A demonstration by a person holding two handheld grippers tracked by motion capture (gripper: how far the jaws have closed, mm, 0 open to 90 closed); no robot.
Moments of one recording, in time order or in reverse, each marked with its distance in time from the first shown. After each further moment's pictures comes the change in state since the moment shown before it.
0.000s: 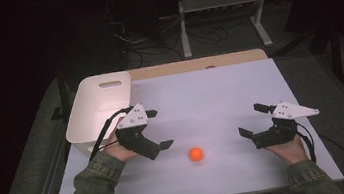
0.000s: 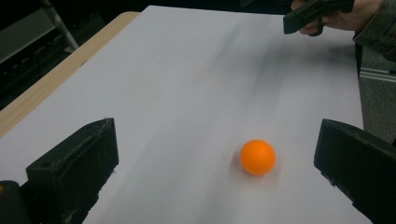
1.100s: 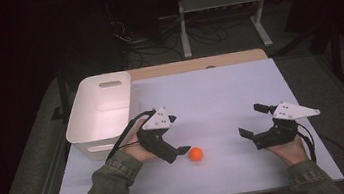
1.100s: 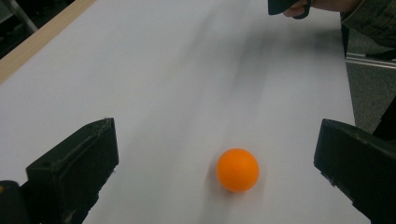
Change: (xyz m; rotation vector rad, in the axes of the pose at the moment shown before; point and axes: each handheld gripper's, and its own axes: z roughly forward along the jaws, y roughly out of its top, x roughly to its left) left arm -0.013 0.002 0.047 0.063 -0.085 0.020; right arm 0.001 0.001 -0.001 -0.008 0.011 -0.003
